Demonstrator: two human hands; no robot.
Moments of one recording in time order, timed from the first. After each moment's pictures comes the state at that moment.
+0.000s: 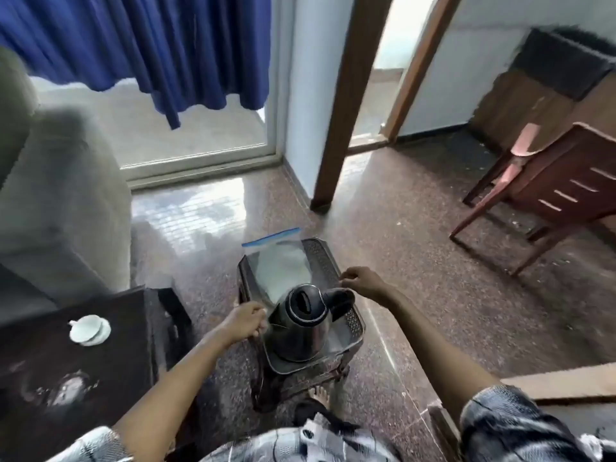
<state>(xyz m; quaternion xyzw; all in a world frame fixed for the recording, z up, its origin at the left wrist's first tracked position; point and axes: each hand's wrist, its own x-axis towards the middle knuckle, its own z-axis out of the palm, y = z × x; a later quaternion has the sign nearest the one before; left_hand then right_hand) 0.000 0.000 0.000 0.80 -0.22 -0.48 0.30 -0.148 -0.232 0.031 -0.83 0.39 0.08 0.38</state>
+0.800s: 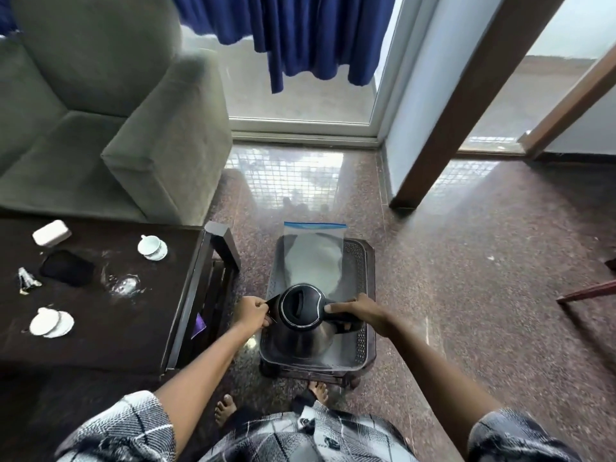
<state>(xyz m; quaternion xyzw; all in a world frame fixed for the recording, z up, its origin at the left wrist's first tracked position) -0.058 -0.042 -0.013 0.86 0.13 -0.30 0.39 -0.129 -0.271 -0.016 -0.72 0.27 0.29 0.56</state>
